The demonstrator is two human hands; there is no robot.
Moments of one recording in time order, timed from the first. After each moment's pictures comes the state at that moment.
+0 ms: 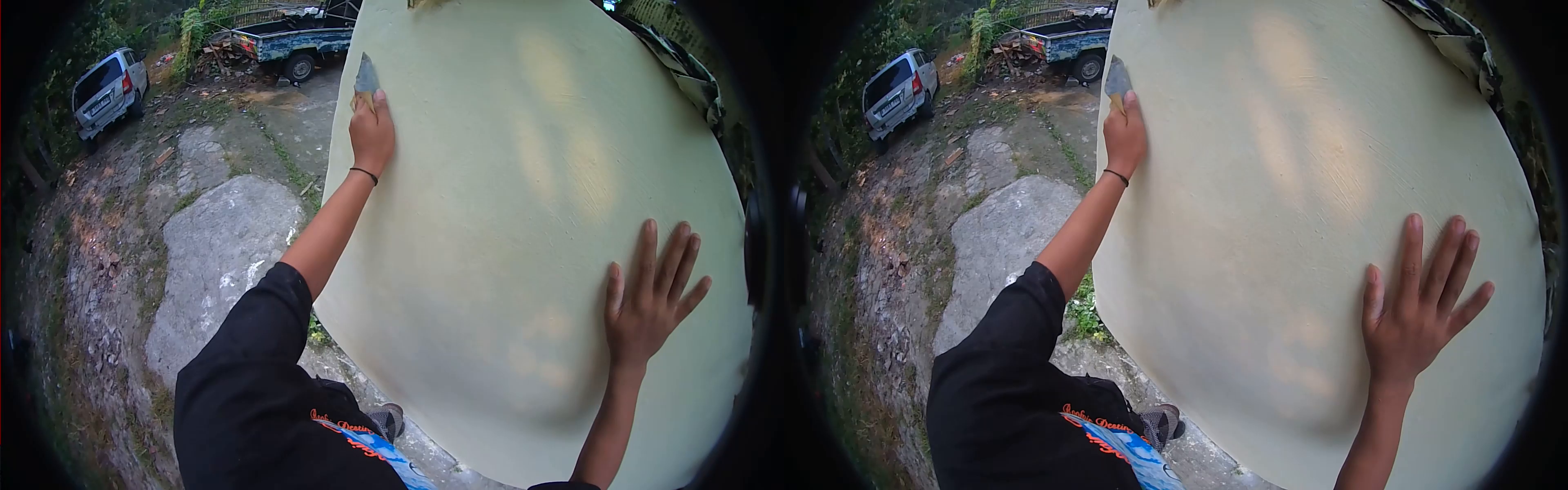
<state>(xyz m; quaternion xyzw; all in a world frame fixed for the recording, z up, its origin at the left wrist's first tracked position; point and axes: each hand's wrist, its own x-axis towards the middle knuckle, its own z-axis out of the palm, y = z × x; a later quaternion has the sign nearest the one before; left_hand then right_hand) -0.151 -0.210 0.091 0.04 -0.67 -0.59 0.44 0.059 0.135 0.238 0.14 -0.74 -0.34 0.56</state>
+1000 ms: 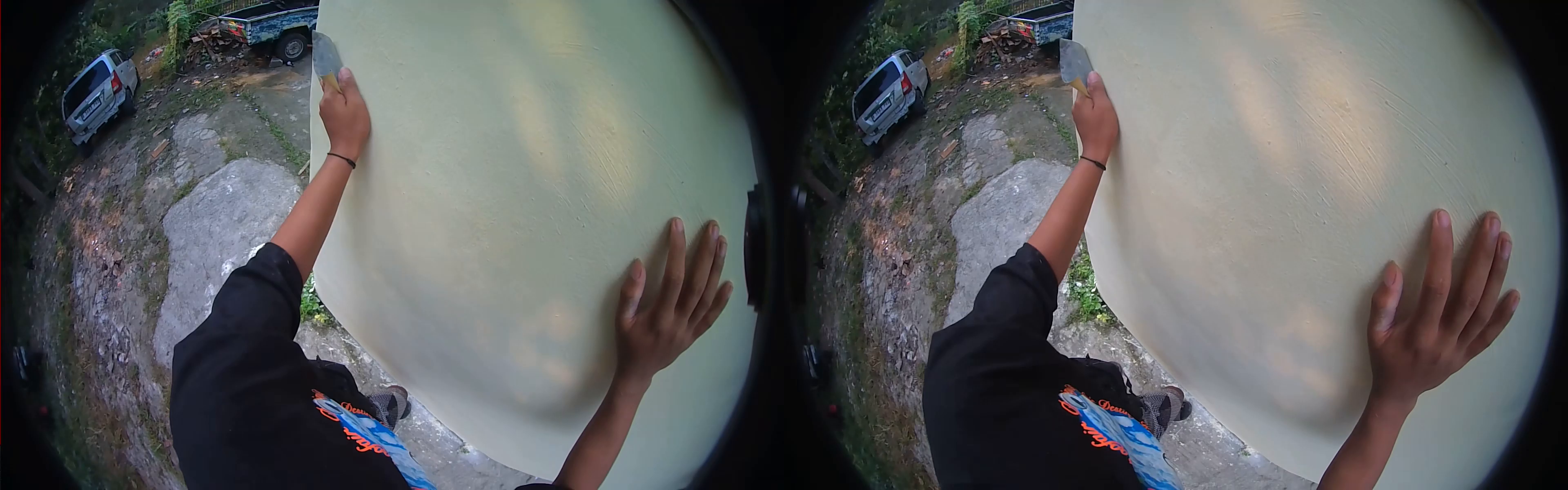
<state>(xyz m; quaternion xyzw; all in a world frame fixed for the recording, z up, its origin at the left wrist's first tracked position) -0.140 -0.208 0.086 0.11 -0.71 -0.54 0.44 0.052 0.141 0.232 0.14 -0.73 -0.33 0.59</state>
